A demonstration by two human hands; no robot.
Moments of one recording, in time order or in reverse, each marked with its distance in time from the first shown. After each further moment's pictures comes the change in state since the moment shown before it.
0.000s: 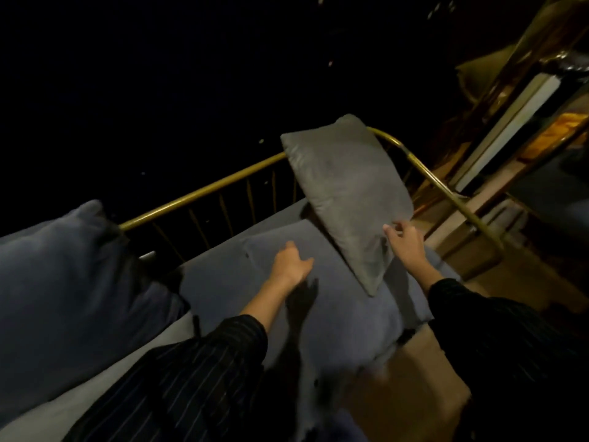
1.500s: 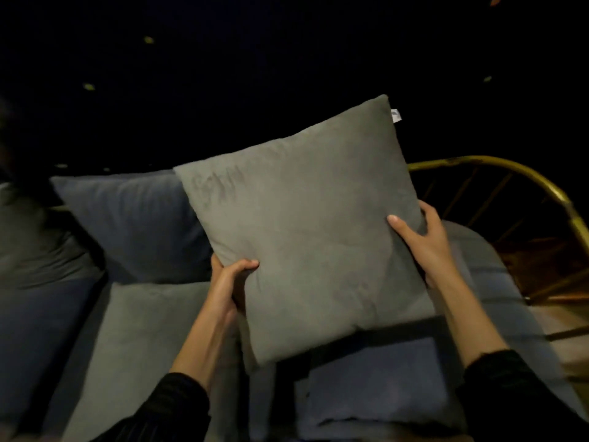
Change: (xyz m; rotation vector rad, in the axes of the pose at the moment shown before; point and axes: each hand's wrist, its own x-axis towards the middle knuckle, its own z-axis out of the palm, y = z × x) left_hand -0.099 -0.057 -0.054 -1.249 0.857 -0.233; right_hand 0.010 -0.122 0.014 0.410 -0.548 -0.341
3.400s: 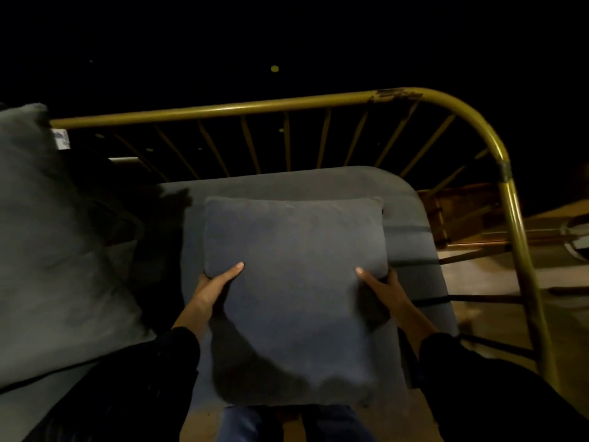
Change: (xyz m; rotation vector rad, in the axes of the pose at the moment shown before) left_hand 0.079 -0.237 0.132 0.312 0.084 -0.407; right_hand 0.077 0.271 -0.146 -0.165 -0.133 0.706
